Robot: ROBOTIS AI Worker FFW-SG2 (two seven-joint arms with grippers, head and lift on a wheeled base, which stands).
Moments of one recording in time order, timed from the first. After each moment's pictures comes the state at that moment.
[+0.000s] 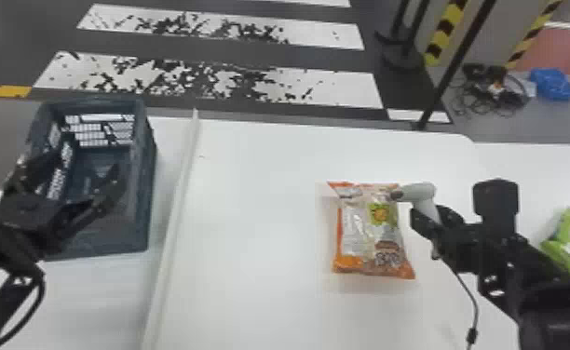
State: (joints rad) left arm 0.45 0.22 0.17 -2.04 0.30 0.15 -0.27; right arm 0.34 -0.24 -0.15 -2.04 0.01 0.72 0.28
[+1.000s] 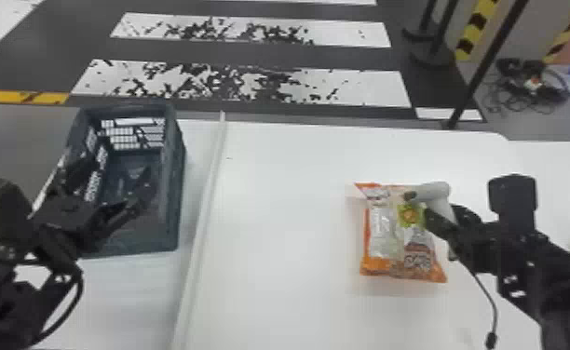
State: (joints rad) left arm 0.45 0.22 0.17 -2.03 0.30 0.14 -0.27; right arm 0.31 -0.23 -0.10 -2.04 0.03 0.76 0.28
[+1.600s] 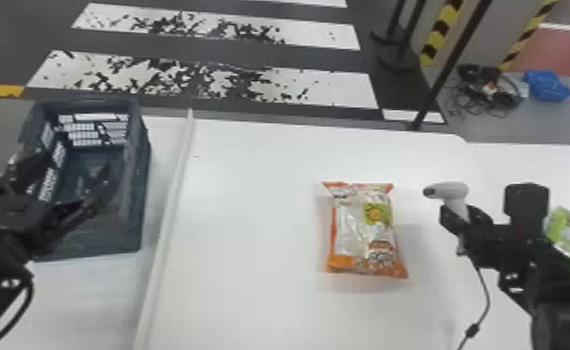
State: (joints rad) left arm 0.45 0.22 0.18 -2.03 0.30 0.14 -0.28; right arm 0.28 -0.25 -0.28 -1.83 -0.01 0.58 0.28
